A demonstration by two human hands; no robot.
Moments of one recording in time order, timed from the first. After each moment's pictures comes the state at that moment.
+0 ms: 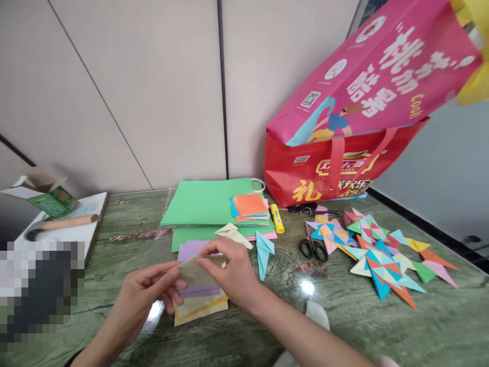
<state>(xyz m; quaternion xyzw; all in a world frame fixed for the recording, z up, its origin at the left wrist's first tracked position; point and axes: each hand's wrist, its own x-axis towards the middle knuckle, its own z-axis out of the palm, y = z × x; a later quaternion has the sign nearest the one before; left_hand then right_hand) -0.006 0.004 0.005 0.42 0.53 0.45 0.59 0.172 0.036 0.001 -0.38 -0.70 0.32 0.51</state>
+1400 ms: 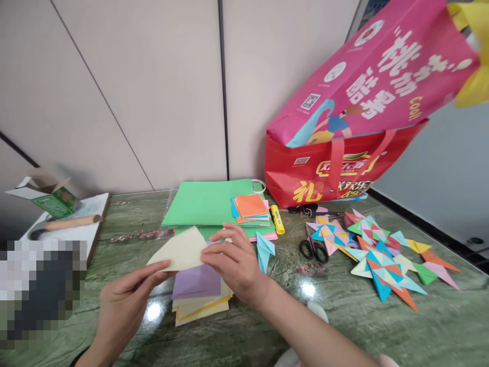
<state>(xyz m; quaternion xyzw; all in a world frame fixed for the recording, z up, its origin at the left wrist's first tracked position) -0.017 0.000 0.000 0.56 0.55 0.56 0.27 0.189 0.047 -0.002 -0.22 -0.80 0.01 0.56</state>
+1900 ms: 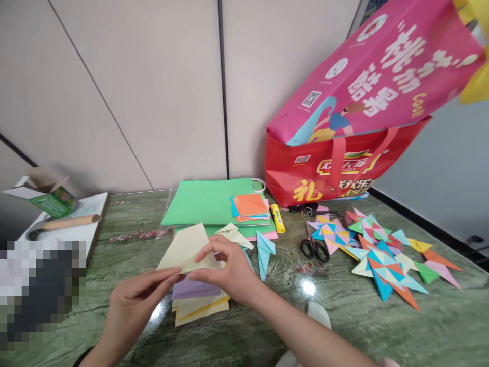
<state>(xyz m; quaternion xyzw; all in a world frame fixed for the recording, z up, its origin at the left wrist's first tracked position) -0.009 -0.002 0.011 0.65 0.53 0.48 0.24 0.174 0.041 0.000 -0.34 -0.69 0.44 0.45</state>
